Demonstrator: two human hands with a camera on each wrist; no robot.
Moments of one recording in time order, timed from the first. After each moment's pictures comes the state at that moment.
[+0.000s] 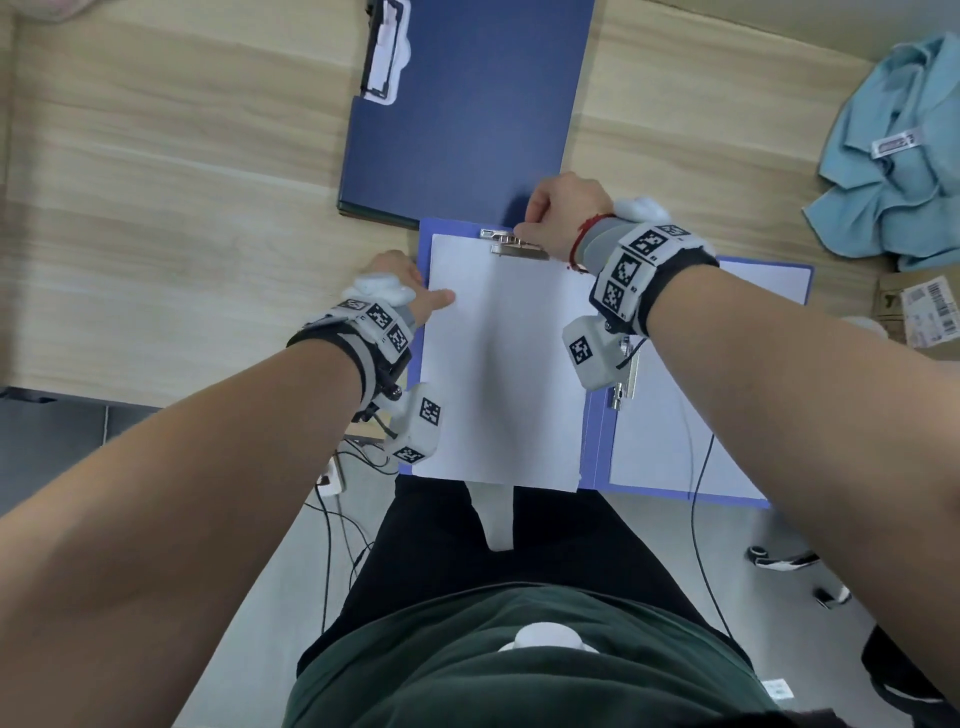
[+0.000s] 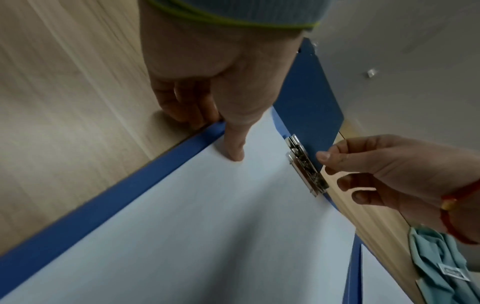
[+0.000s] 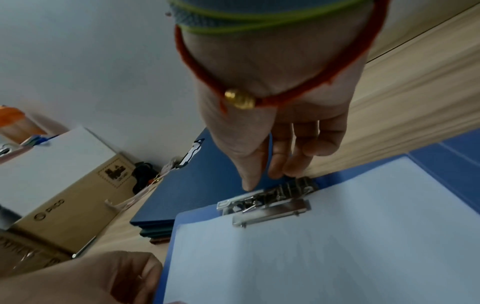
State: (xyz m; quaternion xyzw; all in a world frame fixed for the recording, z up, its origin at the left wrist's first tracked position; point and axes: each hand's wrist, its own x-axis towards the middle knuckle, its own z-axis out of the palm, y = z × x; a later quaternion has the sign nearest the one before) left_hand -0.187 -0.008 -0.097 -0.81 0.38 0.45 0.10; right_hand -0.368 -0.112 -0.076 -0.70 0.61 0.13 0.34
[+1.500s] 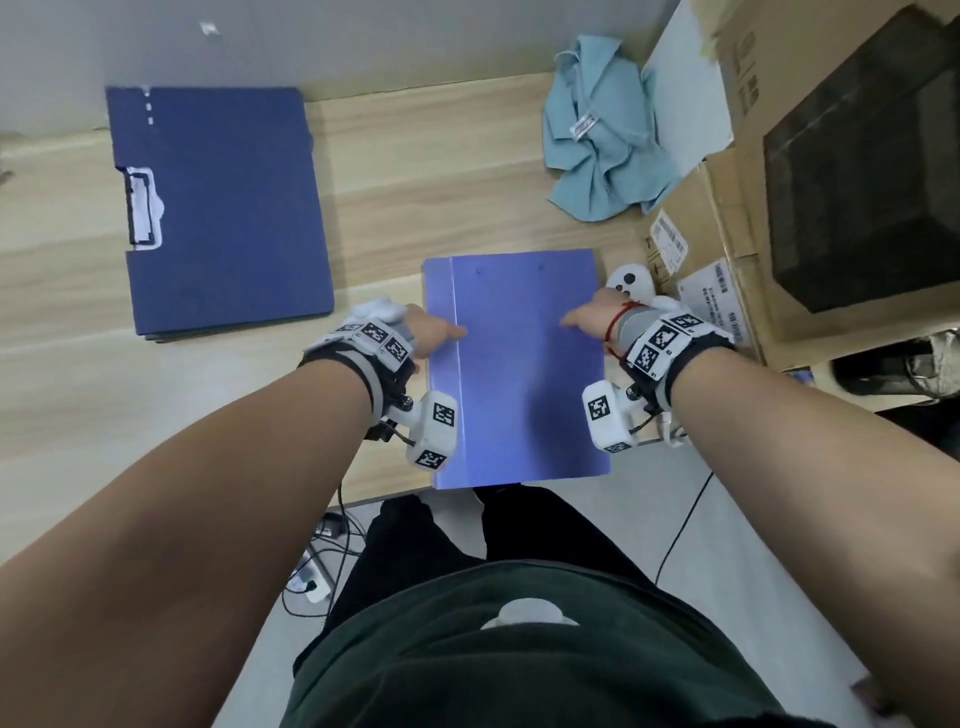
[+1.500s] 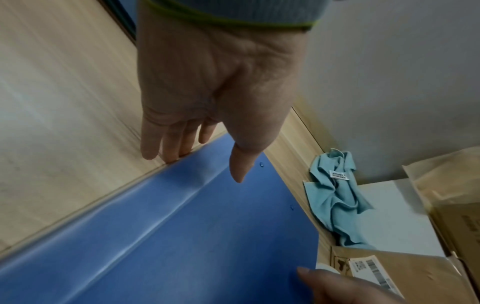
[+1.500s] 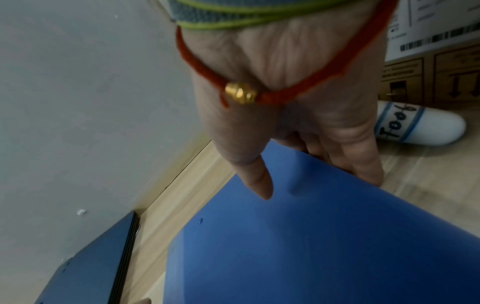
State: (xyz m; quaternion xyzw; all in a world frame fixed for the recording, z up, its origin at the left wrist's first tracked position) left_hand -0.429 -0.045 -0.098 -0.74 0.39 0.54 0.10; right_hand -0.672 -0.027 -0.043 -0.37 0.80 0.10 0.47
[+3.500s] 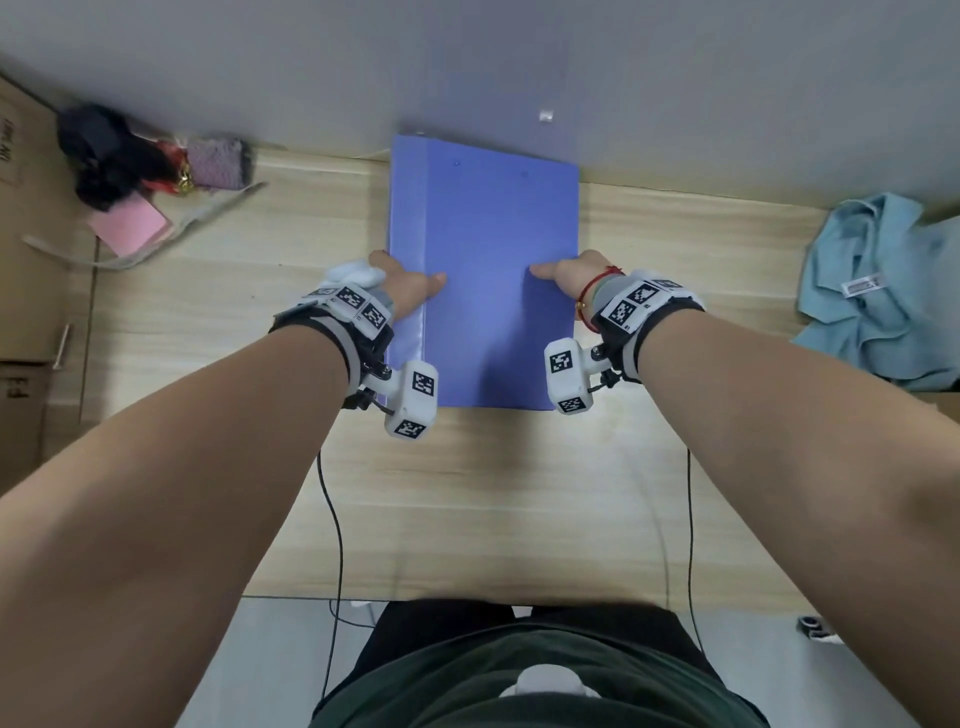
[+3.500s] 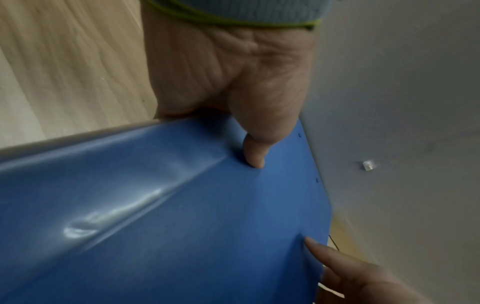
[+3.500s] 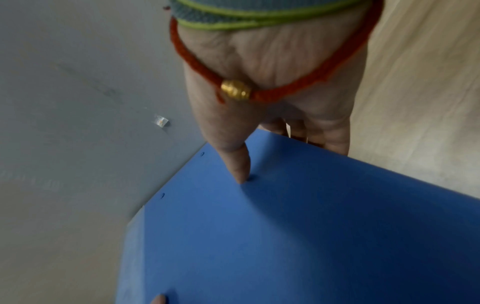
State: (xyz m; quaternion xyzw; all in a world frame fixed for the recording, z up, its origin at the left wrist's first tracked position) left_hand -0.106 -0.208 -0.098 -0.82 0.32 0.47 -0.02; right_hand -0.342 -0.245 -0.074 -0.34 0.77 -0.04 0.54
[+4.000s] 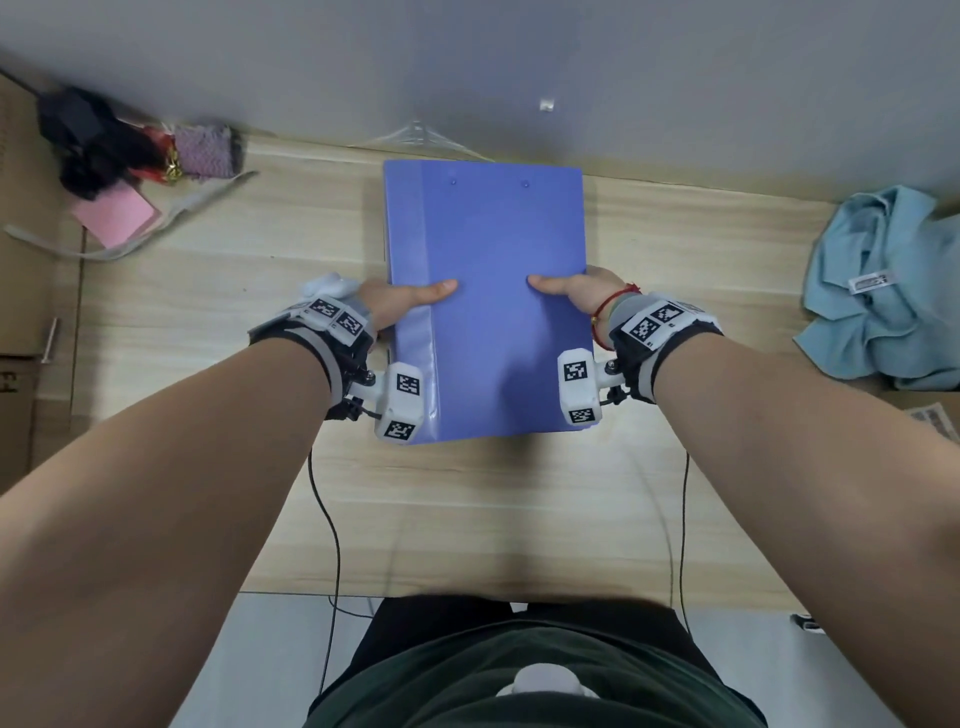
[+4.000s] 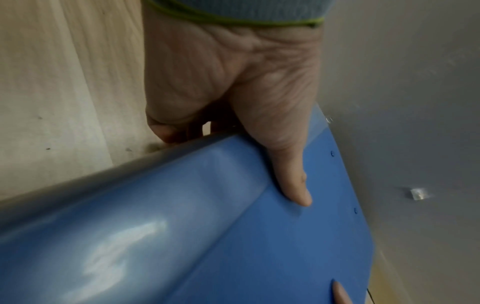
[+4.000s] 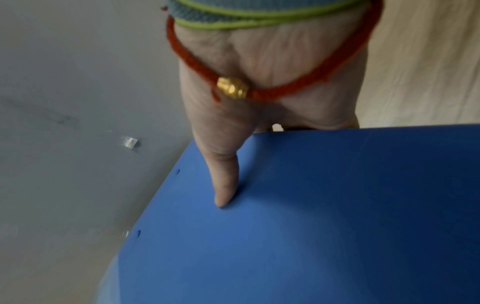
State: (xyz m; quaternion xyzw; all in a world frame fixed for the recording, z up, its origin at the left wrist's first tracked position) left_hand -0.104 -0.186 -0.099 -0.77 0.23 0.59 -0.06; right_hand -0.366 -0.229 -0.100 -0.29 0.72 -0.10 0.62
